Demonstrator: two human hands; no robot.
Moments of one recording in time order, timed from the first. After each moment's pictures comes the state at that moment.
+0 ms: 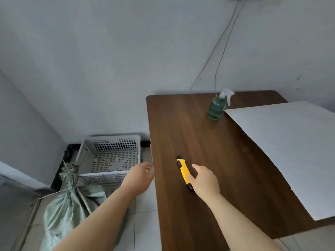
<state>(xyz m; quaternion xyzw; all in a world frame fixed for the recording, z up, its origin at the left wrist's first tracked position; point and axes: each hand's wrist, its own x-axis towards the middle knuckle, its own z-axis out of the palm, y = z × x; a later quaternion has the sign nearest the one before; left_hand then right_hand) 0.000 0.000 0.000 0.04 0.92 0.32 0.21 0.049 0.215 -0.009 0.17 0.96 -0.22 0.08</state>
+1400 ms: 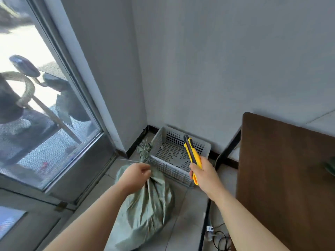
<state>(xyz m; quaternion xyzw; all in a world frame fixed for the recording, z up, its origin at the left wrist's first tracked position) 0.039 -0.260 0.005 -0.20 0.90 0.36 0.14 -0.040 -0.042 0.007 -0.03 0.81 -0.53 0.26</state>
